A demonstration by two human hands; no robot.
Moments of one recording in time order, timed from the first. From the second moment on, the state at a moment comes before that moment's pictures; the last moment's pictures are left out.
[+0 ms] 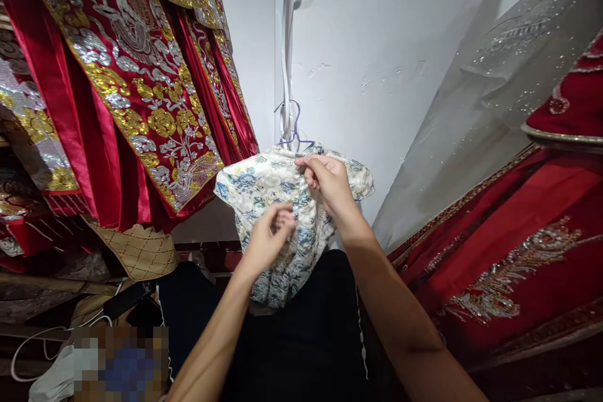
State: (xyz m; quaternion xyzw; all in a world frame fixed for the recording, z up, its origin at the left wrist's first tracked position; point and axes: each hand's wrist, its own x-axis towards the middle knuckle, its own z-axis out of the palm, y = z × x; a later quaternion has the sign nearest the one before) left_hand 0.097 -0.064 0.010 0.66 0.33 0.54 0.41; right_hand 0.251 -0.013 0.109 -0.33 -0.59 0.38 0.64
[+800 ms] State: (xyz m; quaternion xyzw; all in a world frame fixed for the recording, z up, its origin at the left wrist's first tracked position) left_hand 0.004 0.005 0.089 0.57 0.33 0.74 0.17; right_hand 0.273 0.004 0.037 -0.47 -0.60 0.26 0.59
